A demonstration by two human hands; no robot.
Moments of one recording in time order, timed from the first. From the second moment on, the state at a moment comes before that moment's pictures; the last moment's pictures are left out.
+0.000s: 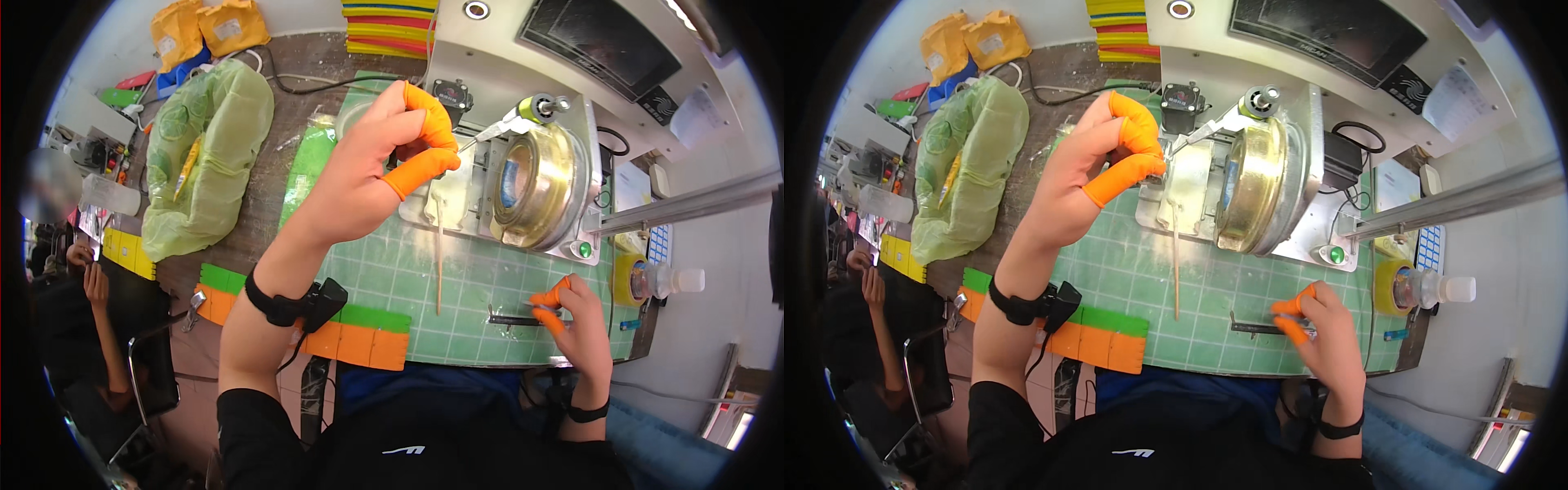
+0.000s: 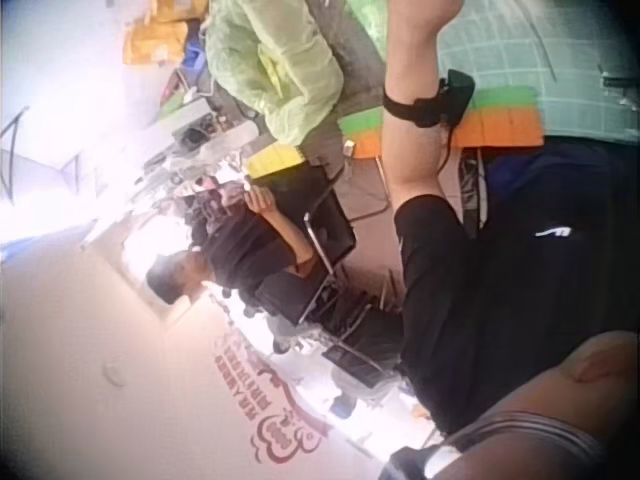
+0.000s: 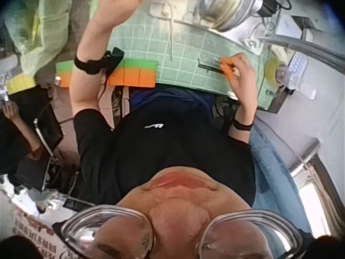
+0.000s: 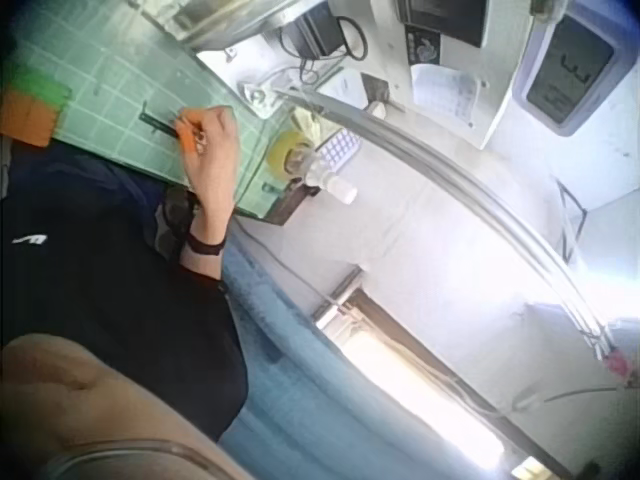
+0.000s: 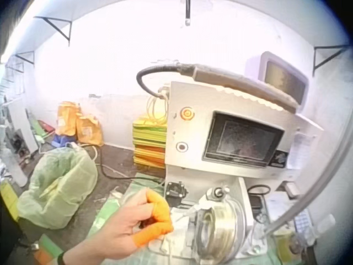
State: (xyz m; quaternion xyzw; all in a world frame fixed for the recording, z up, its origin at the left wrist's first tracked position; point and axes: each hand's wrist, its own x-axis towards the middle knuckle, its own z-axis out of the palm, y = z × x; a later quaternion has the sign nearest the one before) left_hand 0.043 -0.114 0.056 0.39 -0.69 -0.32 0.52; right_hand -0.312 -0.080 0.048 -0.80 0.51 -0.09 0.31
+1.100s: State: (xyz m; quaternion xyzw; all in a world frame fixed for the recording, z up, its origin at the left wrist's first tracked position) left_hand 0.043 -0.115 0.043 0.39 -0.66 -0.30 0.57; right_hand -0.155 -0.101 0.032 -0.04 0.06 -0.23 0.97
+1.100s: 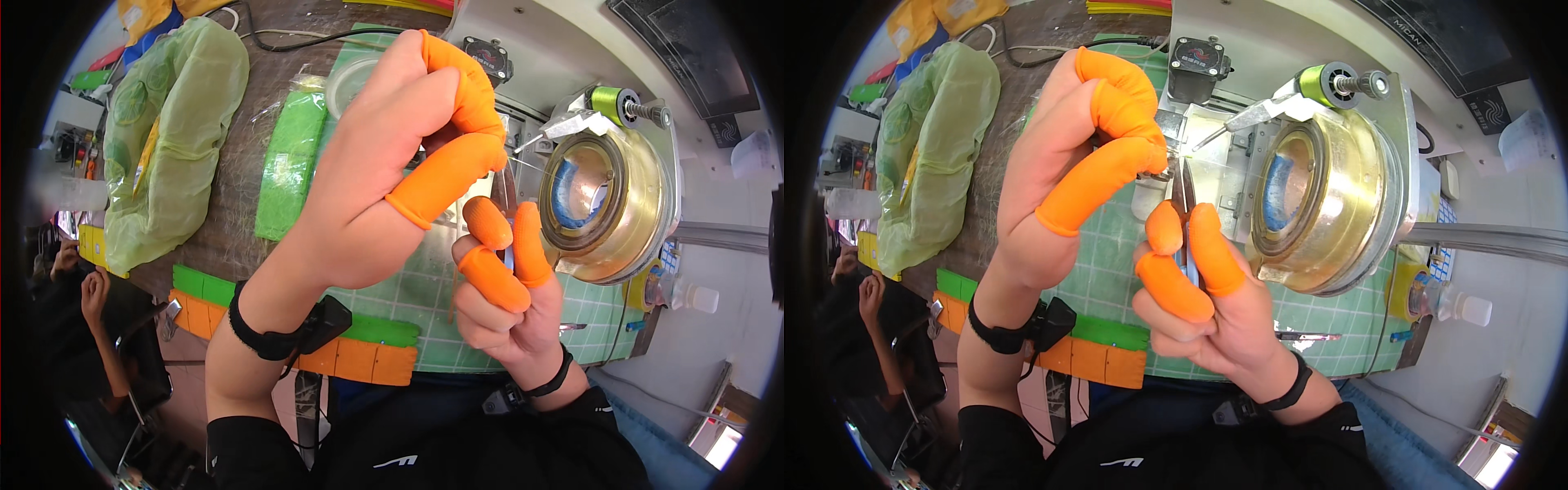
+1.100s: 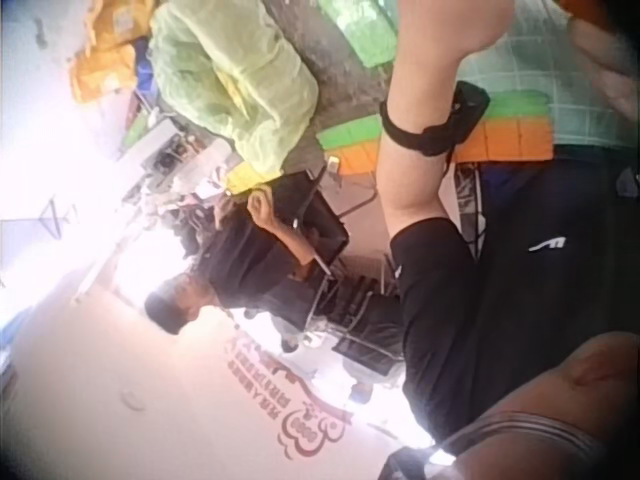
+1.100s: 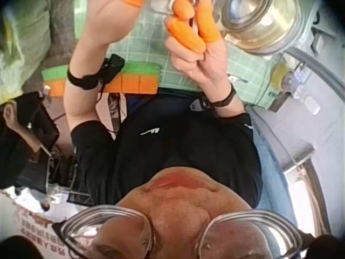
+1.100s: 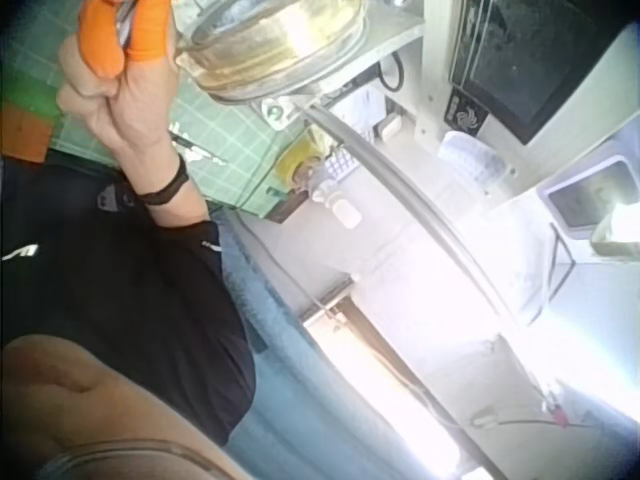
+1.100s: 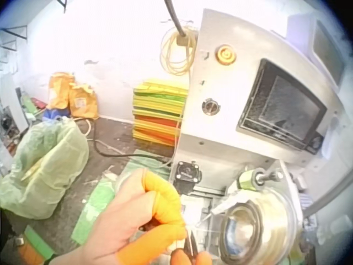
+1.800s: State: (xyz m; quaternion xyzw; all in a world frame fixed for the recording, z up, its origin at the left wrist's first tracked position) left_hand 0.044 -0.115 0.044 0.38 -0.67 -0.30 0.57; right_hand -0.151 -0.101 0.036 -0.04 0.08 -0.25 0.96
